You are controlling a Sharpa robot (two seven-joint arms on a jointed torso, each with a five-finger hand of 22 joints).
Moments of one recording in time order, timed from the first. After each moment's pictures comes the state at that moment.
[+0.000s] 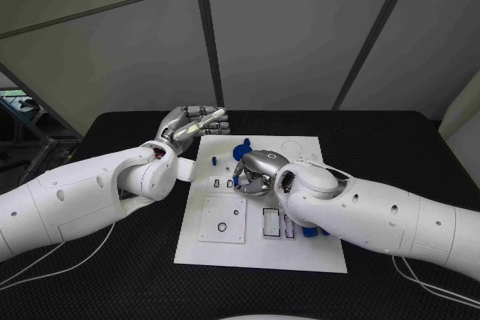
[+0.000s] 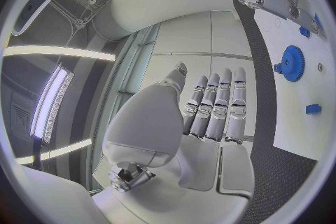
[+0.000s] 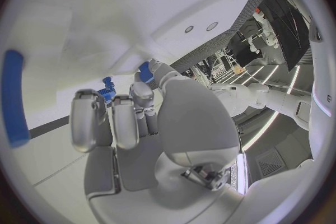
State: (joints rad) left arm 1.08 -0.91 0.13 1.54 -0.11 -0.34 0.46; left_hand 1.39 0.01 0.12 0.06 0.05 0.91 0.22 0.11 0.07 0.95 0.18 0.10 0.07 0.92 0.15 0.23 0.19 0.19 0.82 0.26 0.30 0.11; right arm 1.15 -0.43 -0.04 1.40 -1.59 -0.24 -0.26; right_hand 1.35 -0.06 0.26 0.07 0.22 1.01 0.14 0.13 0.10 1.26 0.05 1.13 1.11 1.47 -0.02 1.44 1.31 0.05 1.42 0.09 1.45 1.31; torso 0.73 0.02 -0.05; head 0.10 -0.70
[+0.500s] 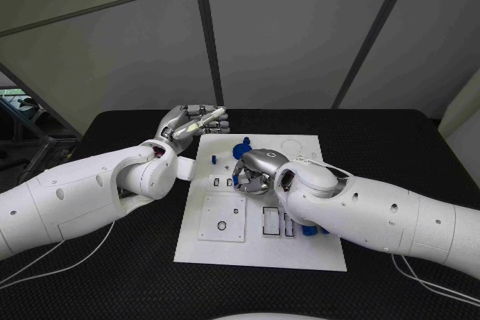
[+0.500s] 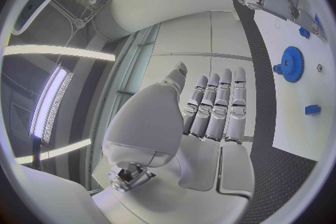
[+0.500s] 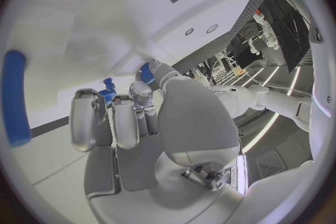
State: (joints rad) left arm 1.08 -0.91 0.13 1.53 -0.11 -0.33 0.46; left_hand 1.39 0.01 0.12 0.06 0.05 0.91 0.22 0.11 0.07 0.95 0.18 0.09 0.07 0.92 0.15 0.22 0.19 0.19 0.82 0.26 0.30 0.11; right arm 1.15 -0.43 -0.04 1.40 -1.61 -0.23 -0.26; right_hand 1.35 -0.07 0.26 0.07 0.22 0.98 0.15 0.12 0.09 1.25 0.06 1.12 1.10 1.47 -0.02 1.44 1.31 0.05 1.42 0.09 1.45 1.31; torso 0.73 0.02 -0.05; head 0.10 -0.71
